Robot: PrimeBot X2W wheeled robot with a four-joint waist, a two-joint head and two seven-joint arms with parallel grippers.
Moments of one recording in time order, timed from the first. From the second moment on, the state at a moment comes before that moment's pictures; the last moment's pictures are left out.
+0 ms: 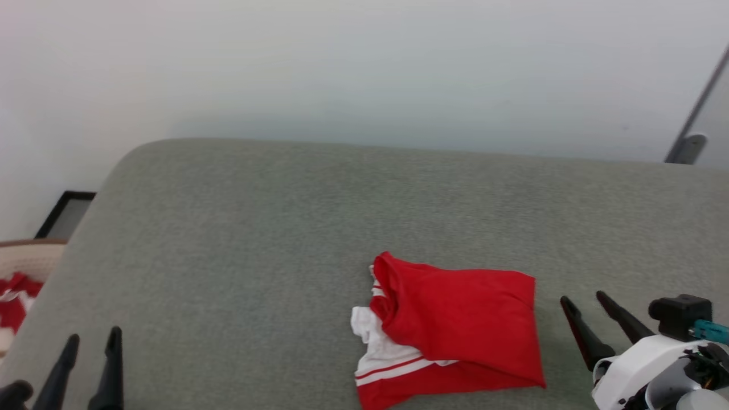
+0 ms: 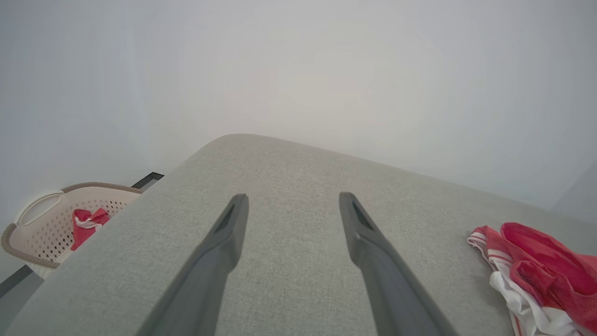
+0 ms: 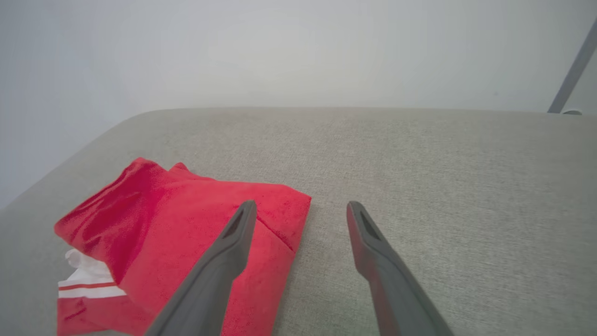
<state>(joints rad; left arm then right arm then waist) 0.10 0.45 0.05 0.21 -0.66 -0.12 -0.26 -0.18 -0.38 0.31 0.35 0.62 0.13 -0.06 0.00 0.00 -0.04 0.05</state>
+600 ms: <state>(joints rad) 0.07 0.40 0.00 0.23 -0.66 -0.12 -0.26 -0.27 -0.34 0.28 0.55 0.64 0.13 0.34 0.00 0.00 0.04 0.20</state>
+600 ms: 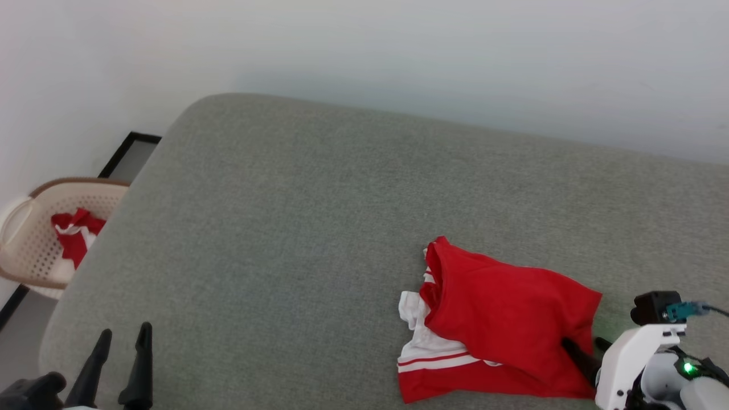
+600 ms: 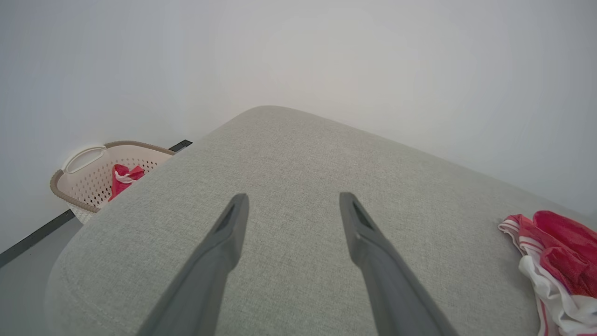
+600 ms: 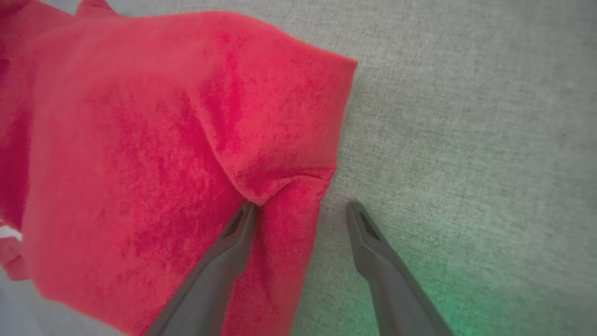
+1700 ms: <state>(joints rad) -0.21 0.46 -0.18 0.21 -0.66 -0.13 -0.26 -0.51 -0.51 0.31 0.31 0.60 0.13 0.64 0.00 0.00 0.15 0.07</state>
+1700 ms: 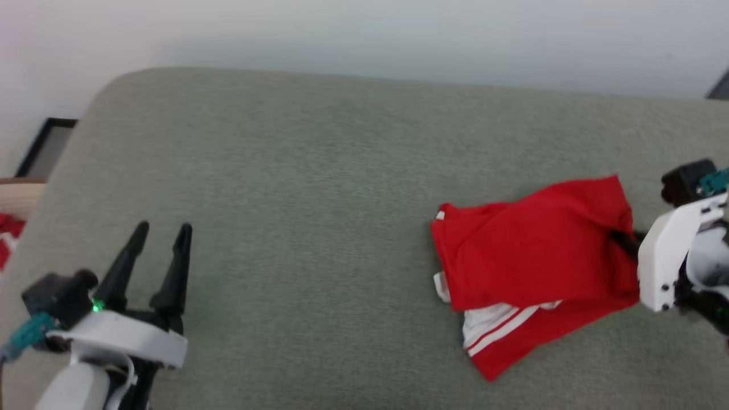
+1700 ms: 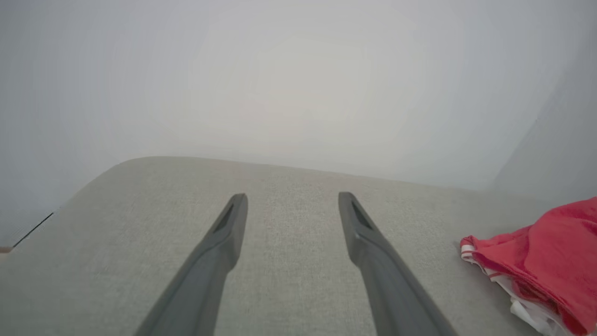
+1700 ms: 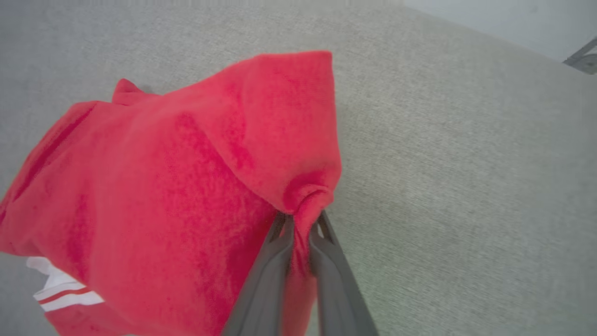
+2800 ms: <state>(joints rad) -0.56 0.64 -0.37 0.17 -0.70 -0.13 -0.26 -0.92 -0.88 0.45 0.60 0.37 0.13 0.26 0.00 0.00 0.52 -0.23</state>
